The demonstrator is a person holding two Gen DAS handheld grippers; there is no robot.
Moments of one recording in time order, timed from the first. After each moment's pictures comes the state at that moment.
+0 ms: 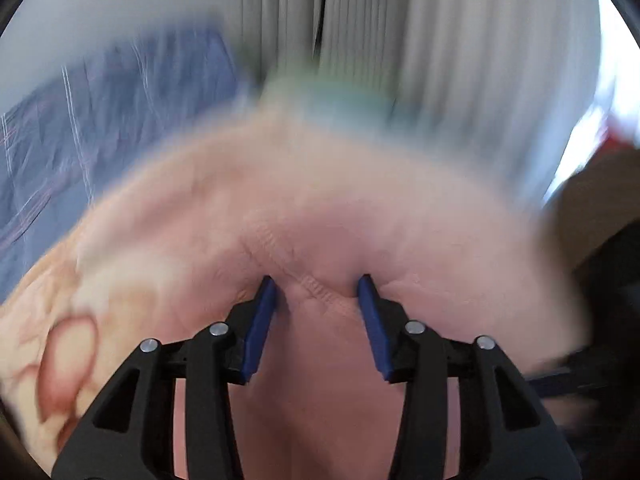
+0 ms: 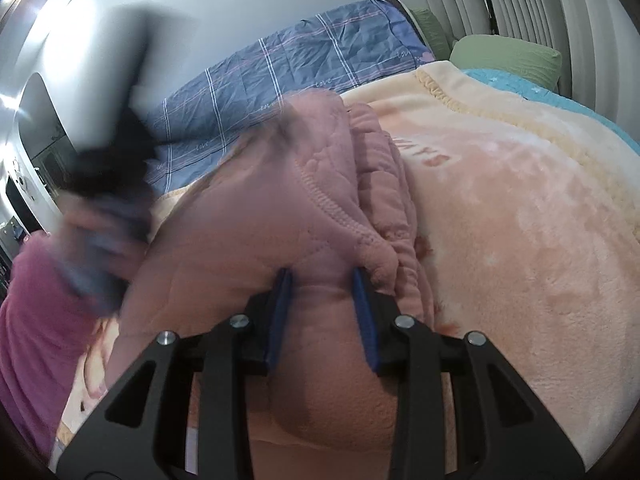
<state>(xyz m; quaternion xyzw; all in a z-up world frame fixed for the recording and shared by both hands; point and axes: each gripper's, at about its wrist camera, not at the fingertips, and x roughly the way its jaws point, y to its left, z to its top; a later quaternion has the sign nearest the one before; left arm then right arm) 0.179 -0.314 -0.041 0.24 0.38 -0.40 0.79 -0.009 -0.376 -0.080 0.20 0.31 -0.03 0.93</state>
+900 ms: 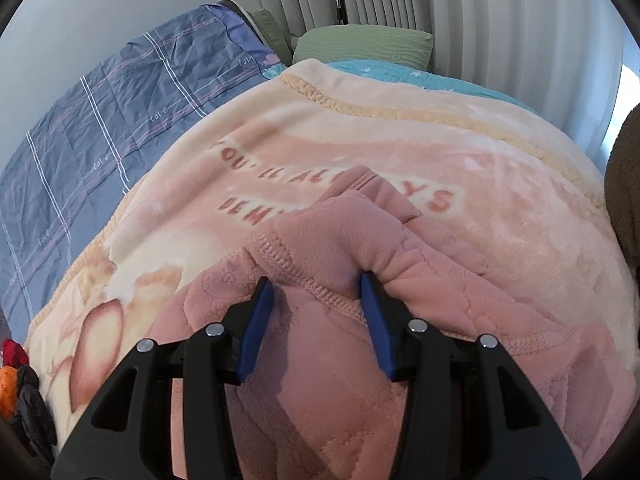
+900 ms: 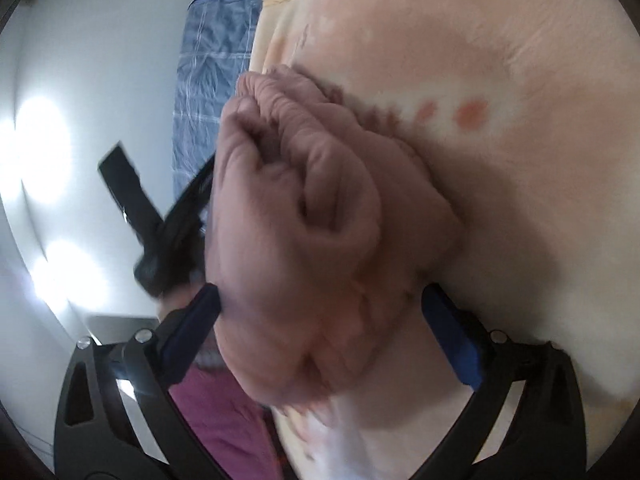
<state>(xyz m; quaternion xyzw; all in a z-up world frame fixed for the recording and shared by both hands) 0.167 -0.313 -0.040 0.26 0.35 -0.37 0.82 -0.061 -0.404 -0.147 0.66 0.29 -0.01 0.70</state>
